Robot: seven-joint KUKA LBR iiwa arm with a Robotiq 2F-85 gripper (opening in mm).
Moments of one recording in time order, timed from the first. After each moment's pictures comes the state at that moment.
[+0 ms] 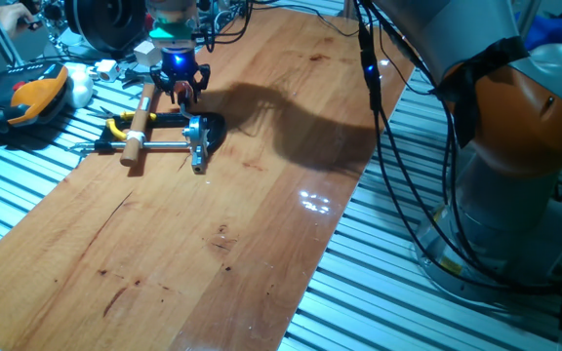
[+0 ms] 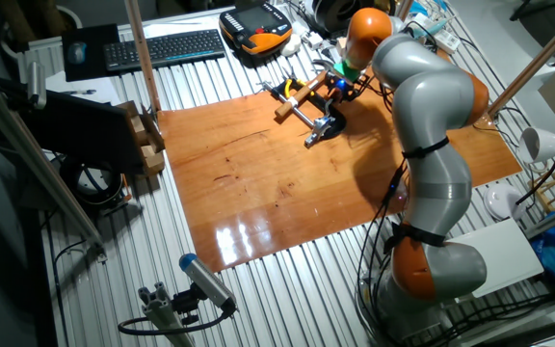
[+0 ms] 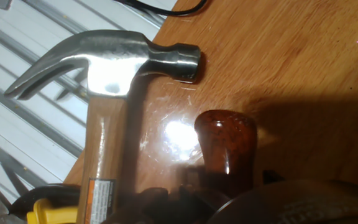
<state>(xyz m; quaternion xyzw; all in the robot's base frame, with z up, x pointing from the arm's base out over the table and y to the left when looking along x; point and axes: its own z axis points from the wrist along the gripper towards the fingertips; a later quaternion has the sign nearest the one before) 0.735 -0.119 0.045 0.46 0.88 0.03 0.06</state>
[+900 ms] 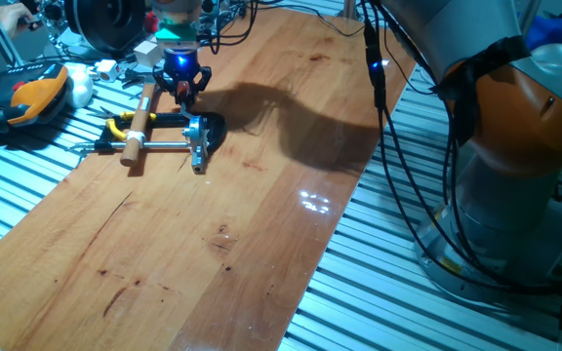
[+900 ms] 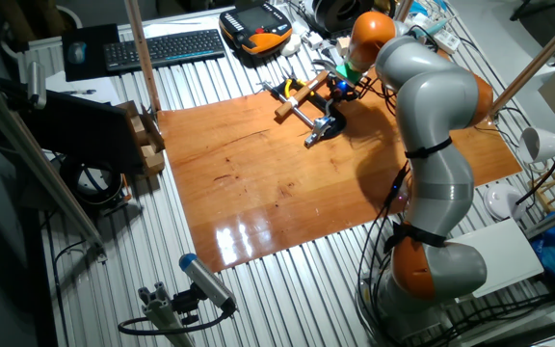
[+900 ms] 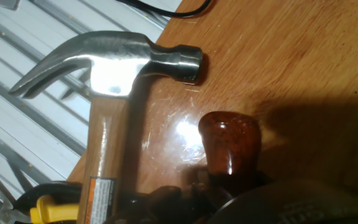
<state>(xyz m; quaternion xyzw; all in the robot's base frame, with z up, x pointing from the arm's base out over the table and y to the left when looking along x) 0.734 -0.120 0.045 0.45 0.89 0.05 0.08</state>
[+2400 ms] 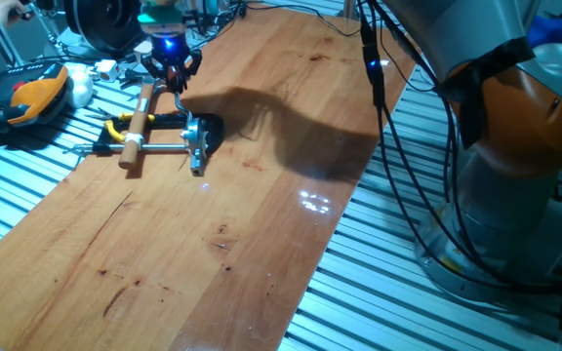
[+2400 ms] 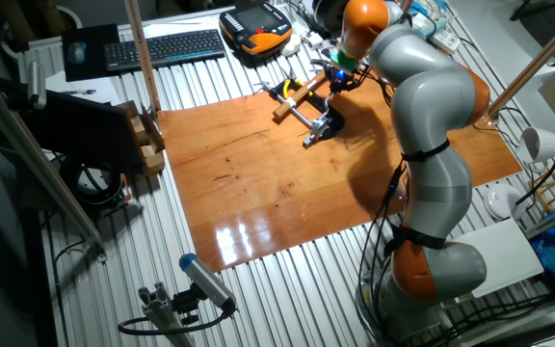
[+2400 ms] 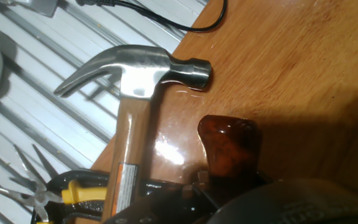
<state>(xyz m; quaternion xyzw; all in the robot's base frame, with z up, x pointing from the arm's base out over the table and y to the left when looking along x) 0.737 -0.104 0.106 0.44 0.89 0.01 0.07</state>
